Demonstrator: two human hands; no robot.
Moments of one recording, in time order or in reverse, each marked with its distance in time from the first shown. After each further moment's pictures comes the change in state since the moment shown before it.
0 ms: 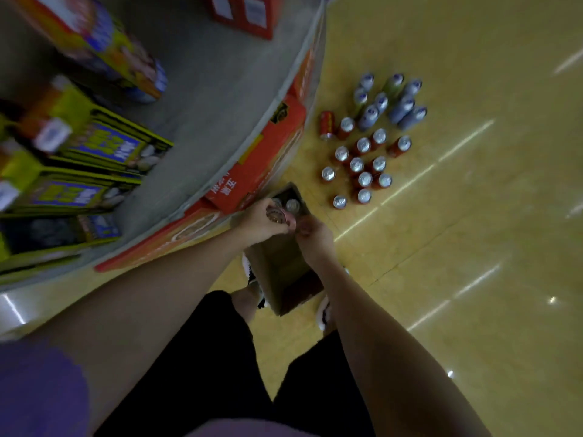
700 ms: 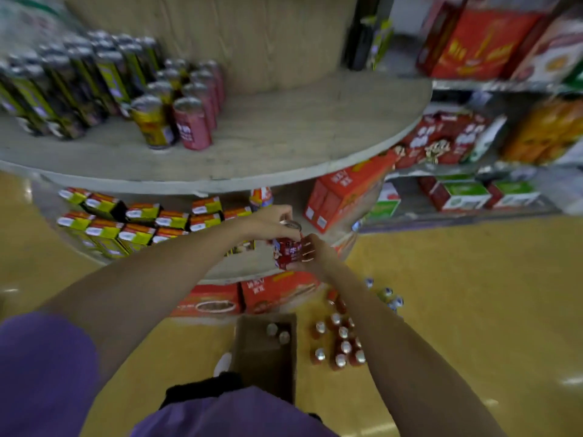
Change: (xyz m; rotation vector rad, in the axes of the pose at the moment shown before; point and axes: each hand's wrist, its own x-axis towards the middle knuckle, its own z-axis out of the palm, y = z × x) left_hand -0.343 0.156 -0.163 -0.015 0.468 0.404; right_hand -0.185 -0.251 -0.162 -0.400 -0.284 -0.740
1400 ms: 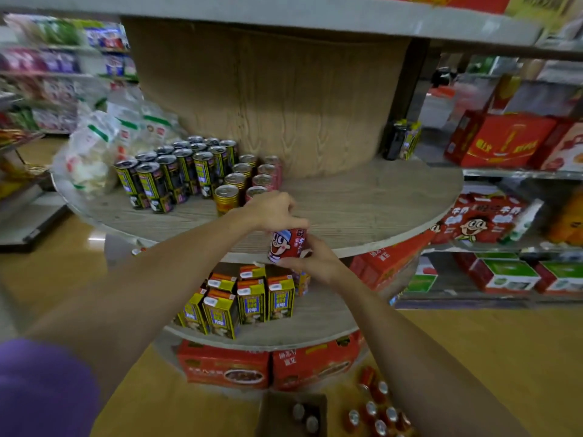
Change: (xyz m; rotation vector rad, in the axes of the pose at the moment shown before) left_hand -0.065 0.039 -0.184 0.572 0.458 0.023; right_hand 0.042 -0.188 -0.004 0.187 -0.069 -0.270
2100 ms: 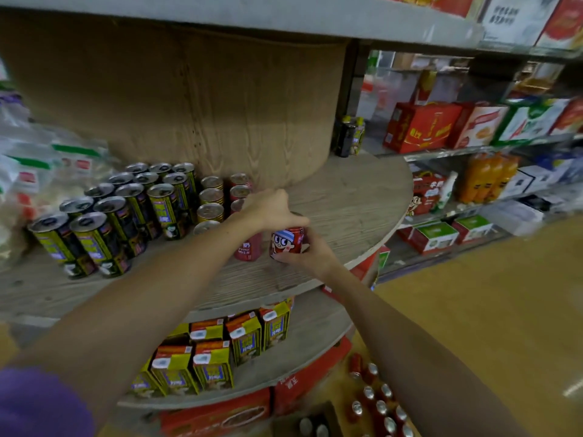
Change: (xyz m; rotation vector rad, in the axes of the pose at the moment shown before) left_hand 0.083 -0.049 -0.022 0.021 0.007 0.147; right_hand 0.086 -0.021 0.024 -0.023 0.432 0.136
